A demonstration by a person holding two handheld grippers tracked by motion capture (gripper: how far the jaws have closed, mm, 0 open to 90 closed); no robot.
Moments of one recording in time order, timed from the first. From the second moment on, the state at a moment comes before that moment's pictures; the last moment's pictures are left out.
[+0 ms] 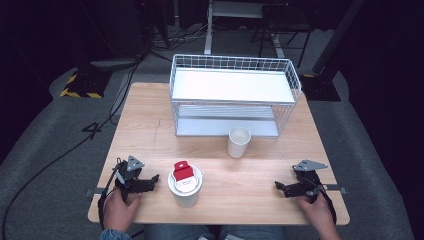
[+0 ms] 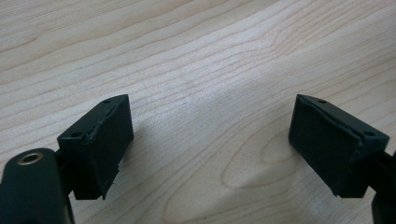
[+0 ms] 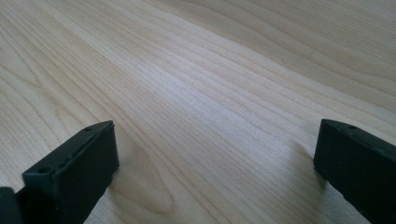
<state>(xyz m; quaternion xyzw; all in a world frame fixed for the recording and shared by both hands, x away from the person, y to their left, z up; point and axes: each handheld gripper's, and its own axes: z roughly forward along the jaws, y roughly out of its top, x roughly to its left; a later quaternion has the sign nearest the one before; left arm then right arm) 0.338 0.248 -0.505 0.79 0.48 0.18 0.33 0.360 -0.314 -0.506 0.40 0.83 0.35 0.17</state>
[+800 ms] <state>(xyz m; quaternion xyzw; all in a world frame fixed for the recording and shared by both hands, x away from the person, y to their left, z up) 0.338 0.247 -0.505 0.79 0.48 0.18 0.32 0.360 -0.316 -0.506 0.39 0.84 0.35 0.17</state>
